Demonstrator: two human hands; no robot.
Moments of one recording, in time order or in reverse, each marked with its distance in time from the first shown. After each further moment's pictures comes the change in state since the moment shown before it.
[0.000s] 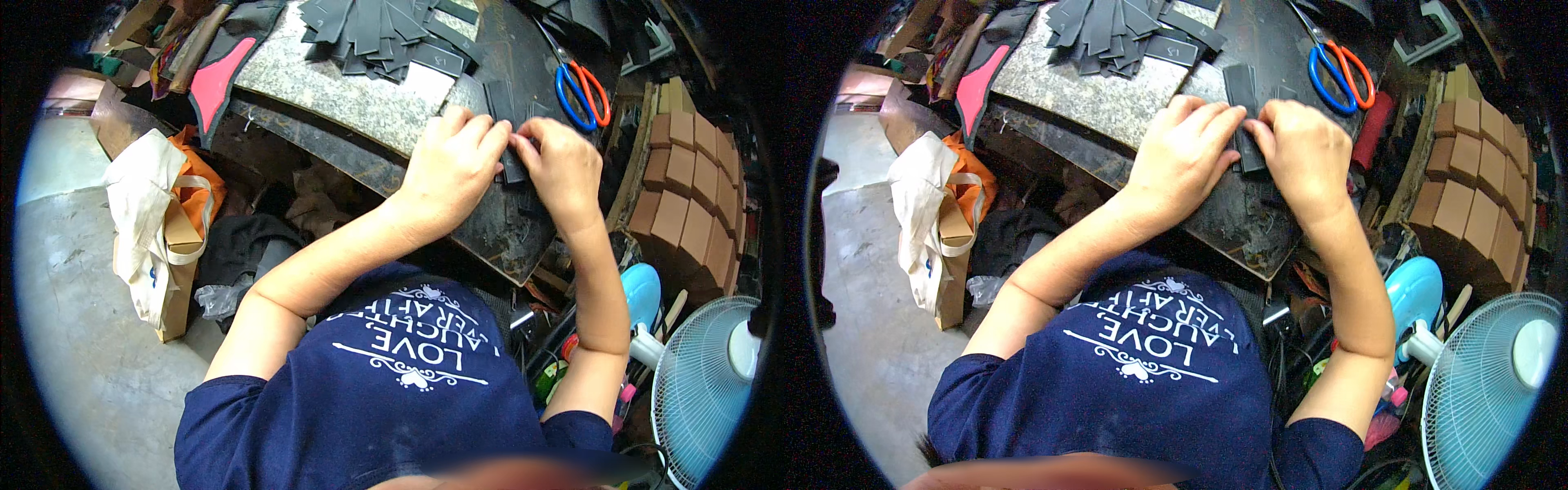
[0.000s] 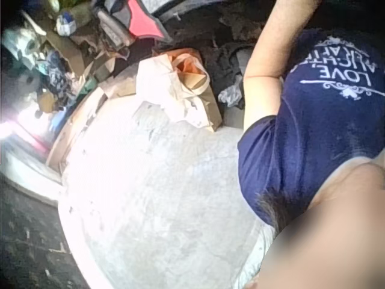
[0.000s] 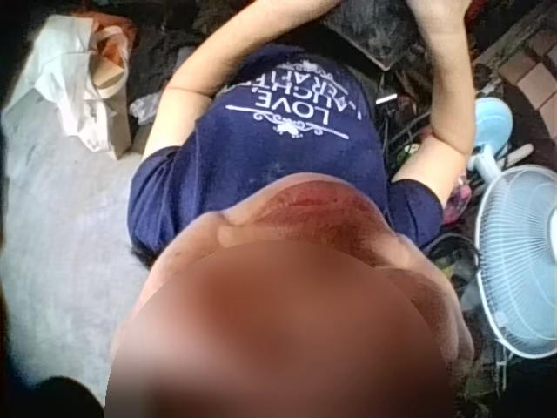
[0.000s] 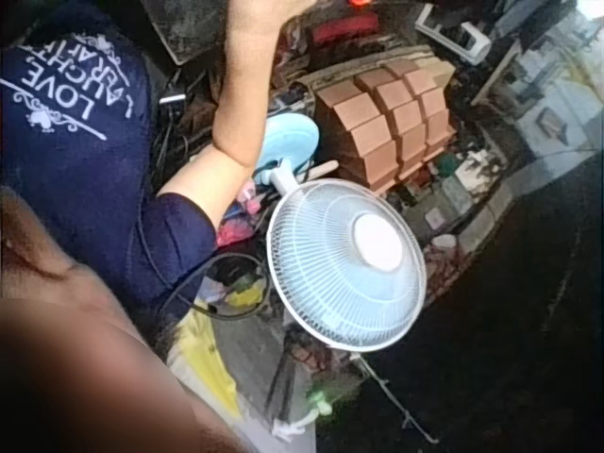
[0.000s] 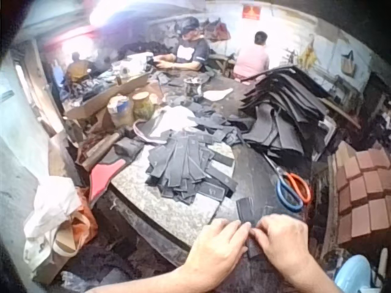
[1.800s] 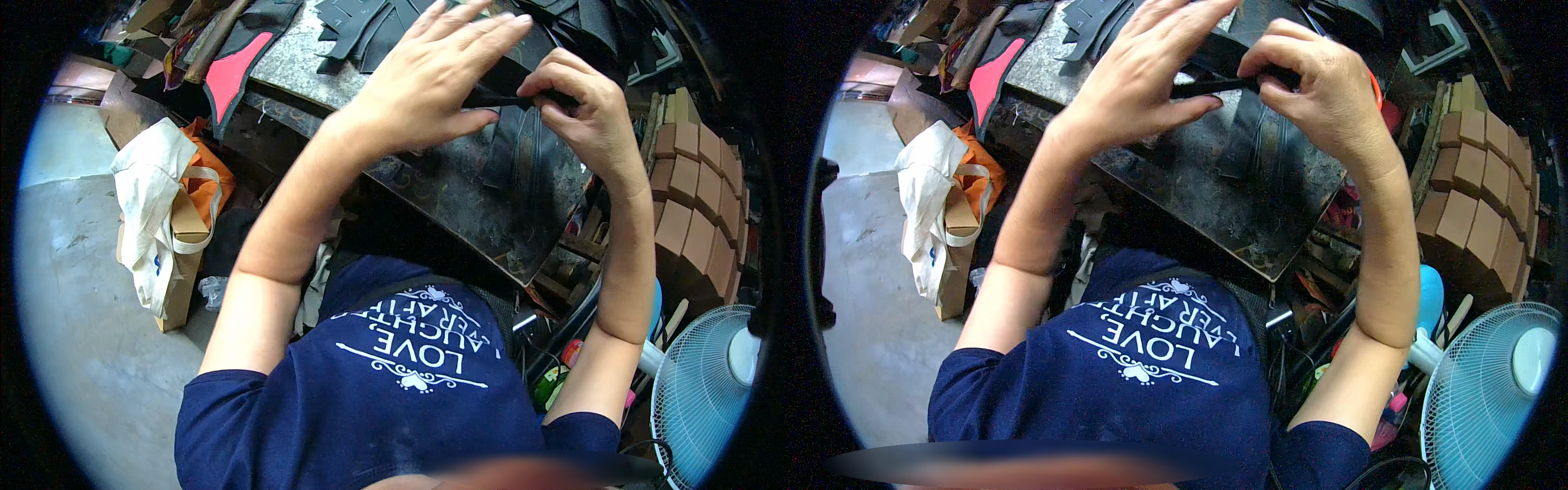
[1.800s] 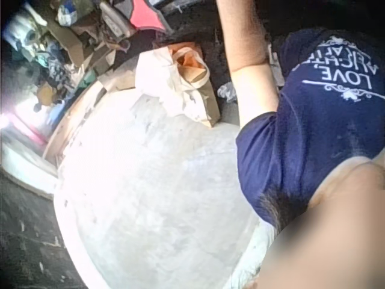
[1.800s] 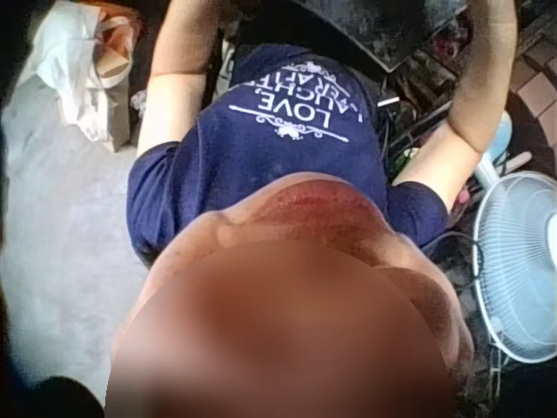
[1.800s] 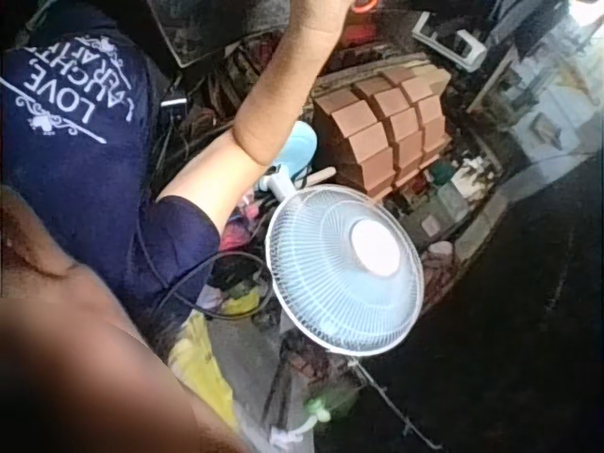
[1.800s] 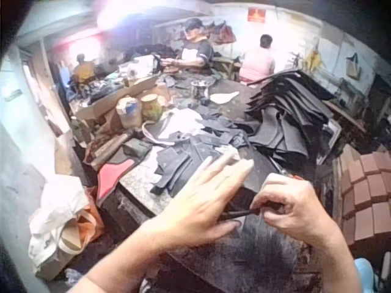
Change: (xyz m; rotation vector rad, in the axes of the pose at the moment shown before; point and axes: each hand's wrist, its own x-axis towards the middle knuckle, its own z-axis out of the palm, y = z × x) left_hand 0.058 -0.058 -0.070 0.072 -0.063 0.313; right_hand 0.060 0.013 -0.040 0.488 -0.037 -0.411
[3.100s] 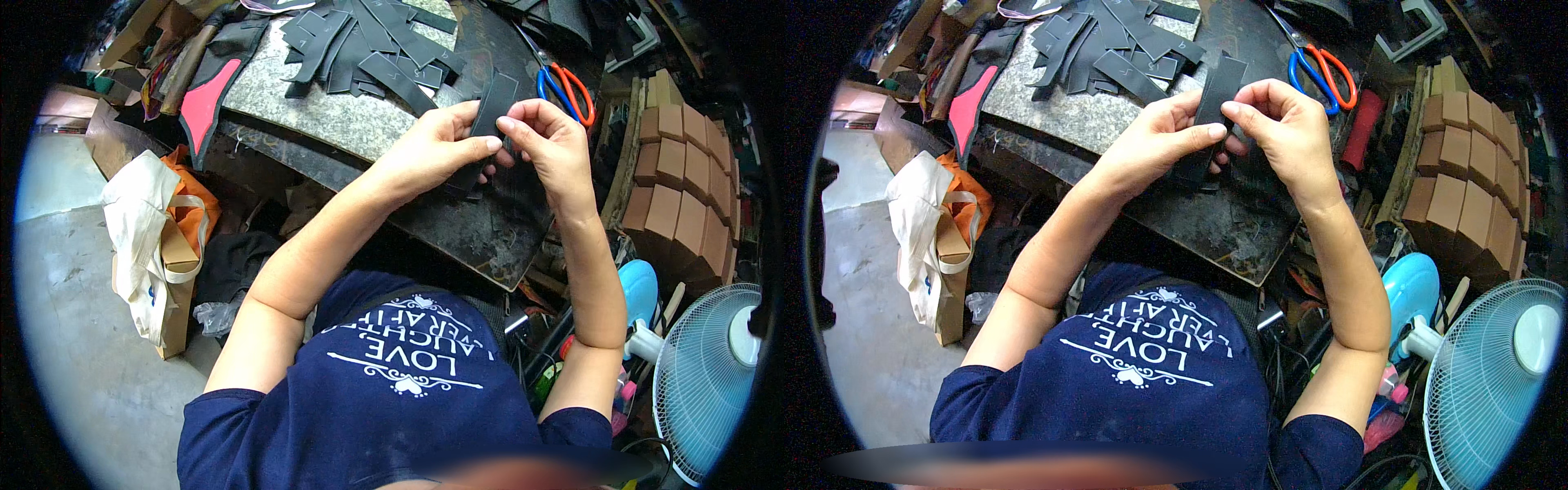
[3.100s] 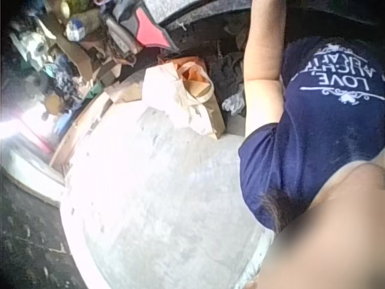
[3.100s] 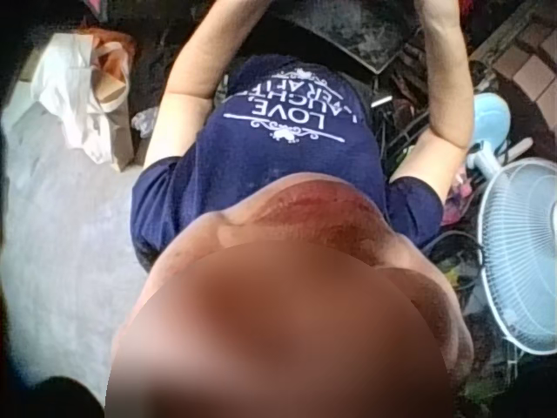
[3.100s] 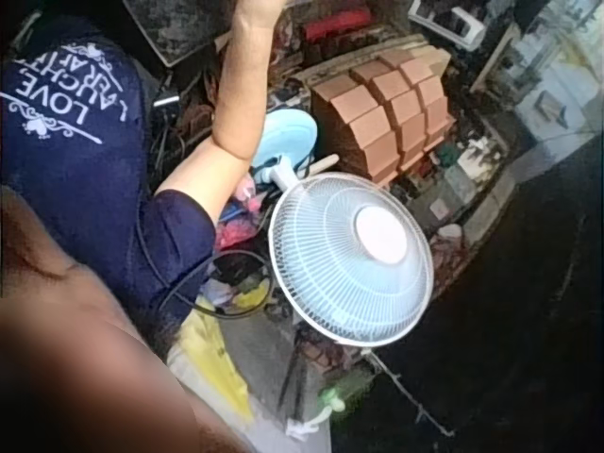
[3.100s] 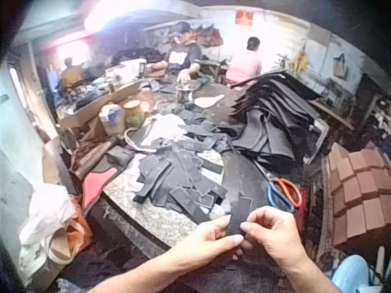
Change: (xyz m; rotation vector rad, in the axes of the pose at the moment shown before) left_hand -0.007 0.046 0.055 -1.523 -0.124 -0.726; right_hand -0.042 -0.008 0.038 0.800 0.269 0.661
